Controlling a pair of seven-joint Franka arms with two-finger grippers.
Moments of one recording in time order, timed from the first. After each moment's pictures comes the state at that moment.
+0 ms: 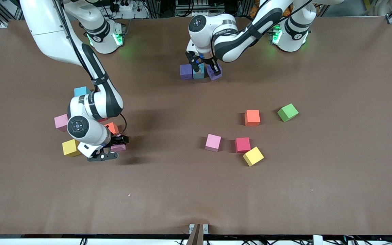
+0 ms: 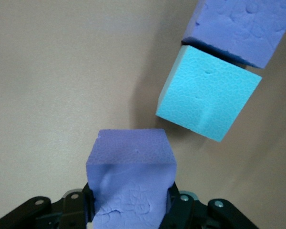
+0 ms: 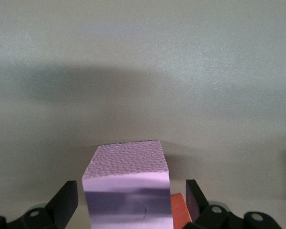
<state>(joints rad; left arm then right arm) -0.20 0.50 -0.95 -2.14 0.52 2.12 -0.32 0.29 0.59 -0.07 -1.82 0.03 2.32 0.09</state>
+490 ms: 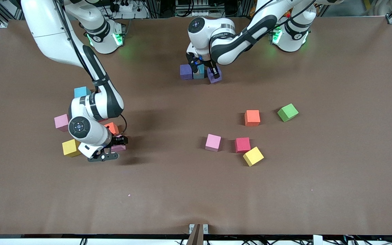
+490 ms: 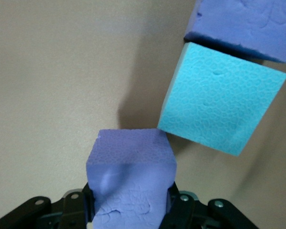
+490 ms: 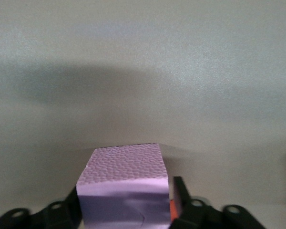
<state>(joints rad) -0.20 0.58 -0.95 -2.14 0.65 2.13 -0.35 0.29 0.60 -0.07 -1.82 0.02 2.33 0.09</state>
